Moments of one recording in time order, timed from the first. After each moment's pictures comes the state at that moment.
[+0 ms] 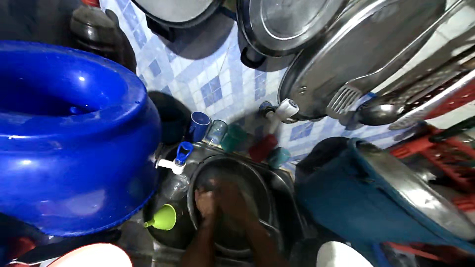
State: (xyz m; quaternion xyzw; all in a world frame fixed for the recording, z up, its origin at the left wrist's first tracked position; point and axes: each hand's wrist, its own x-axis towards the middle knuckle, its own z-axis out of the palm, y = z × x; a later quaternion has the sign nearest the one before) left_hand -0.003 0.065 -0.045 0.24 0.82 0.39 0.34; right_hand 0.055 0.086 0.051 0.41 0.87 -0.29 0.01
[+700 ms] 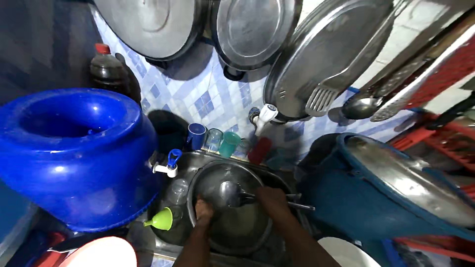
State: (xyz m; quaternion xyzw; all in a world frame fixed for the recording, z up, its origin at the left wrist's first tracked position) left_hand -0.005 0.055 -0.050 0.25 0.83 0.30 0.41; right_hand 0.140 0.115 0.111 0.53 0.81 -0.03 0.25
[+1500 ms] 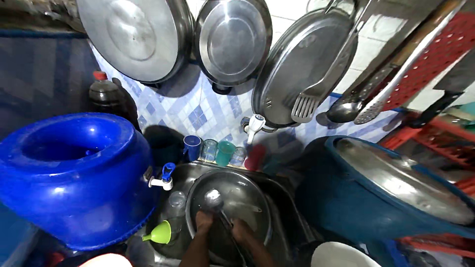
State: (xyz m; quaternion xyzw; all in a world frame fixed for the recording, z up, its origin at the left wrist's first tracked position) left_hand -0.008 0.063 -0.066 0.21 0.79 0.37 0.44; right_hand 0.126 0.094 0.005 0.54 0.75 -0.34 0.18
